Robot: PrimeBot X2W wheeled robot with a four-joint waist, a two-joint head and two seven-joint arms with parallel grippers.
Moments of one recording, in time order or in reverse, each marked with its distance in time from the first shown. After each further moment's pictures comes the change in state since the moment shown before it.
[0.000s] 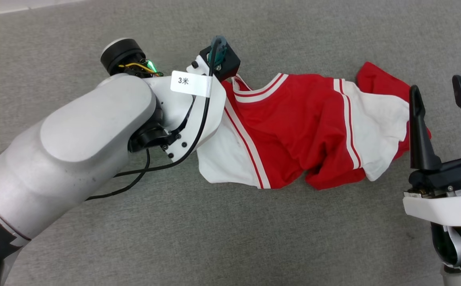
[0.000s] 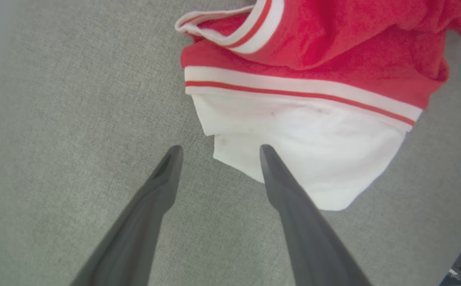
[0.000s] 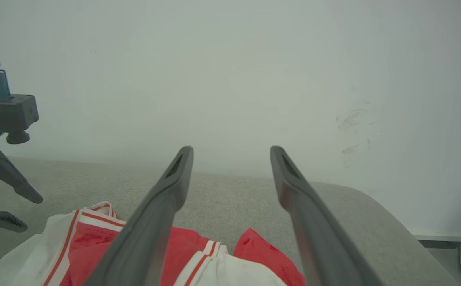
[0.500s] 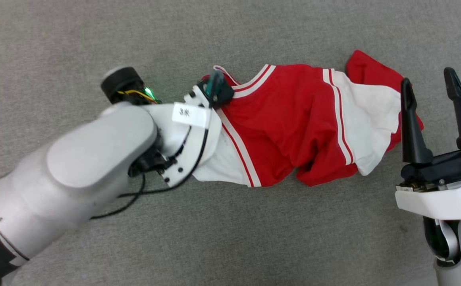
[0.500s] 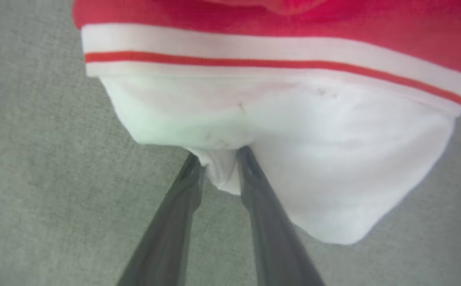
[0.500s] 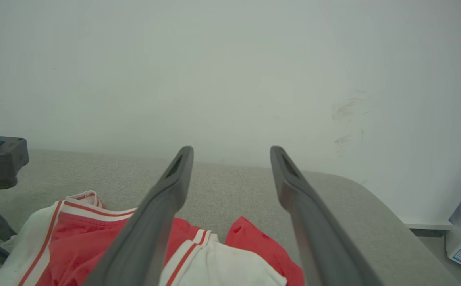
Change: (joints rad) left arm 0.070 0.034 -0.033 -0.042 0.051 0.002 0.083; right arm -0.036 0.019 0.024 0.016 -0.018 0.000 0.000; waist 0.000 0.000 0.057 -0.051
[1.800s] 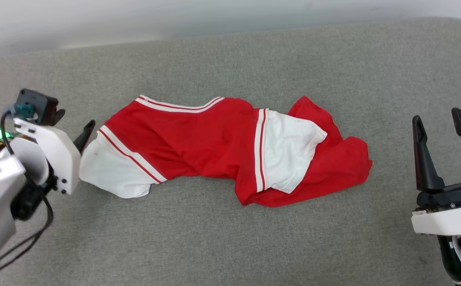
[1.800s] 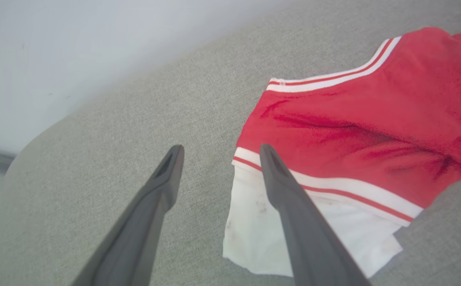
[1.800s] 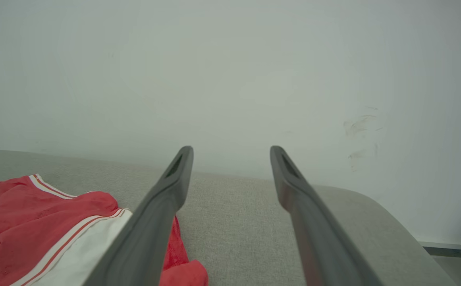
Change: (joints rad) left arm 0.293 0.305 0.120 0.221 -0.165 0.173 -0.864; right arm 0.100 -0.061 -0.051 0.089 0.012 0.000 0.000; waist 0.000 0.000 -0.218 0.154
